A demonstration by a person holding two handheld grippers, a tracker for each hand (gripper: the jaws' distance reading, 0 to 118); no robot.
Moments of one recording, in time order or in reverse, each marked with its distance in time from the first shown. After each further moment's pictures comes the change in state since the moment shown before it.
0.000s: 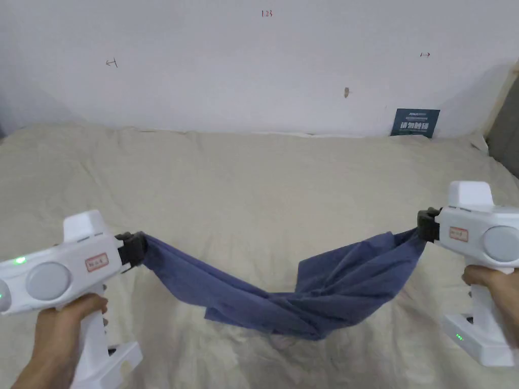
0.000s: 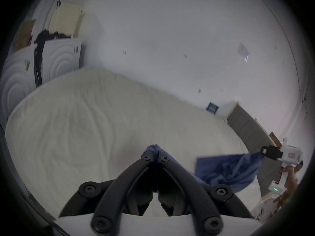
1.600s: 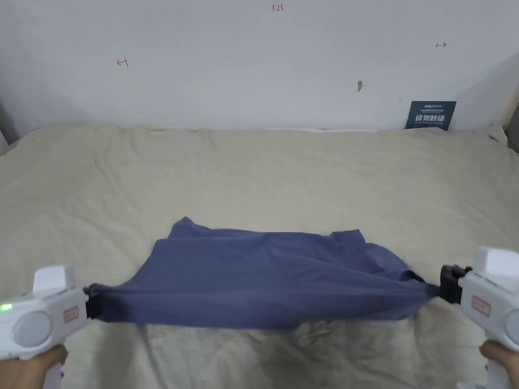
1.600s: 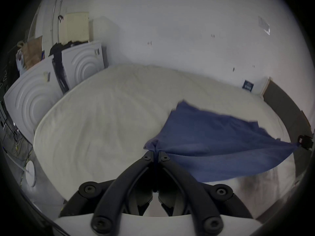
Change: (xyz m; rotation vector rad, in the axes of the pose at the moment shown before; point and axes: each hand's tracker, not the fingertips) left arm -0.100 -0.084 0.004 -0.210 0.293 -0.144; right arm -0.017 -0.133 0.013 -0.088 -0.052 -0.152
